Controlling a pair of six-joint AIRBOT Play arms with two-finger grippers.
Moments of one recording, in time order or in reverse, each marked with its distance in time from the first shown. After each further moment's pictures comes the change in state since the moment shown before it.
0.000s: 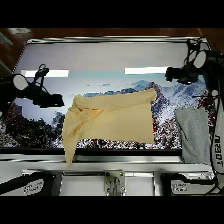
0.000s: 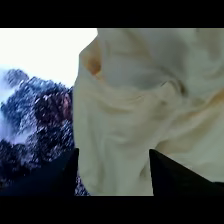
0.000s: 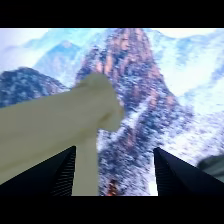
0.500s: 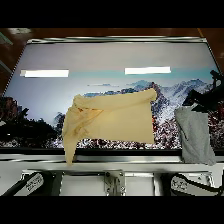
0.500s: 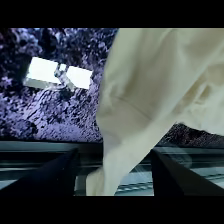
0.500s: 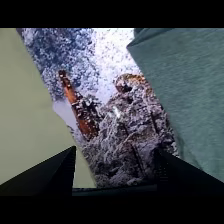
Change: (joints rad) left arm 0.509 0.222 -0.621 -0.393 -0.008 0.224; right arm -0.320 0.133 -0.272 0.270 0.240 -0.147
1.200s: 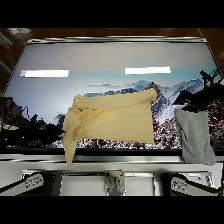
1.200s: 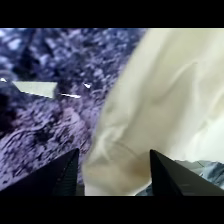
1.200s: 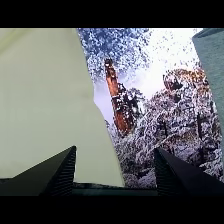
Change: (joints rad) left arm -0.026 -0.188 -0.117 -0.224 0.217 0.142; right arm 0.055 0.008 -0.046 0.093 -0.029 -0.015
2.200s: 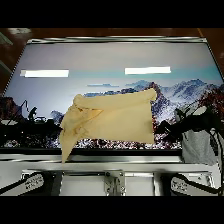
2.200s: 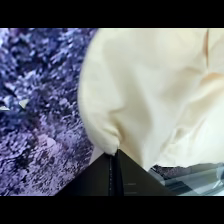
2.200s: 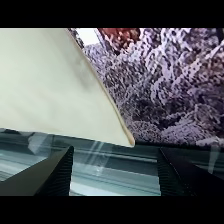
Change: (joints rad) left arm -0.041 0.019 0.085 -0.029 -0.032 0.051; right arm 0.023 0.000 -0.550 0.146 -0.083 -0.064
